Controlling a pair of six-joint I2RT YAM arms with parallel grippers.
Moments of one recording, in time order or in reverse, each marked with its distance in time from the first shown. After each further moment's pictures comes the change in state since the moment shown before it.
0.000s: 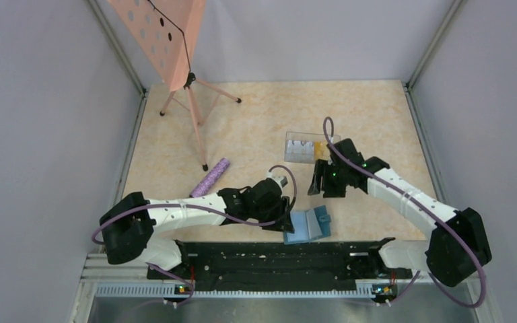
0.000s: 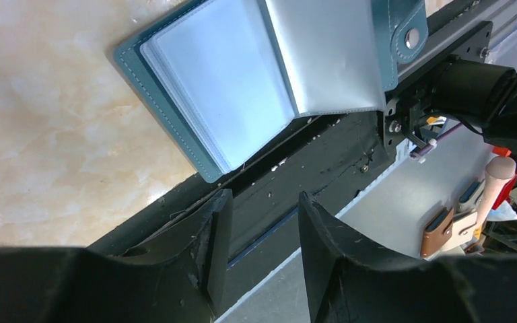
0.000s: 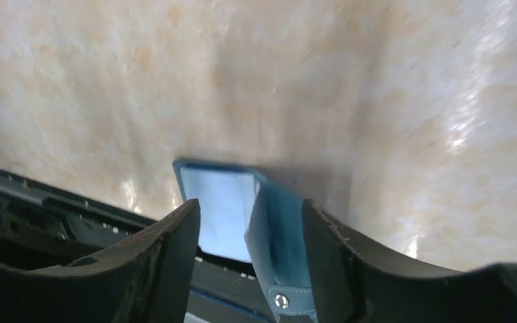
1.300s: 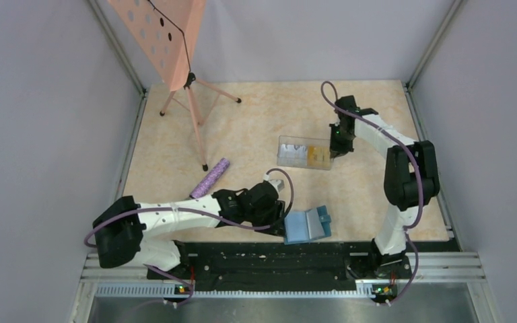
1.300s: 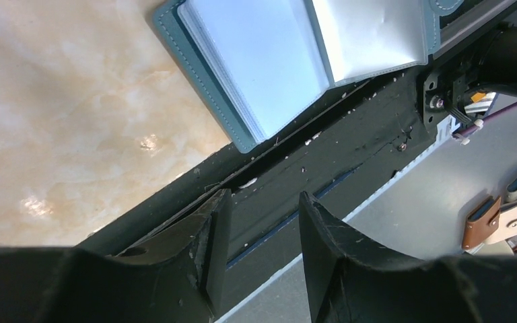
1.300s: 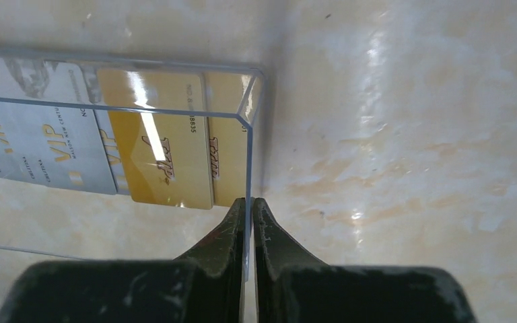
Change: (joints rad) left arm -0.019 -0.051 -0.008 -0.111 -0.033 0.077; right arm -0.354 0.666 0.605 -0.097 0.114 -0.332
